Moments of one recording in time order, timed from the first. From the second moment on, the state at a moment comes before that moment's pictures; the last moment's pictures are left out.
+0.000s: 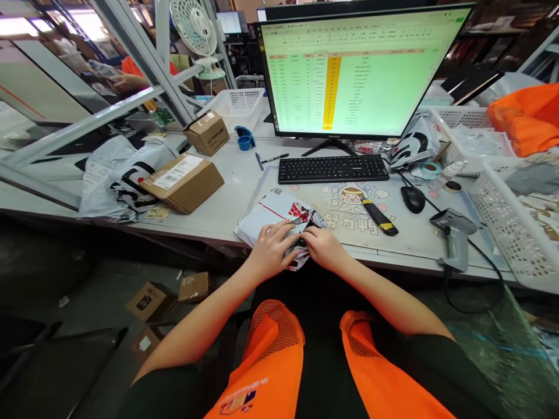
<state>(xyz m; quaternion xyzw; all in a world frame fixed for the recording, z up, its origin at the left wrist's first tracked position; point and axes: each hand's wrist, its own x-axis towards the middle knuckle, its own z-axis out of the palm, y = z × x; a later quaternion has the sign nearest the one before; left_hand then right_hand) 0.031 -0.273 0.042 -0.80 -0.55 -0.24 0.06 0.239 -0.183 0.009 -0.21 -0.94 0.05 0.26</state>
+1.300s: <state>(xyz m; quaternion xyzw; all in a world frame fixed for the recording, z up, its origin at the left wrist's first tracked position) -0.058 -0.317 0.065 -0.49 -0.61 -0.54 -0.30 0.148 -0.174 0.145 0.00 -0.99 -0.02 0.13</state>
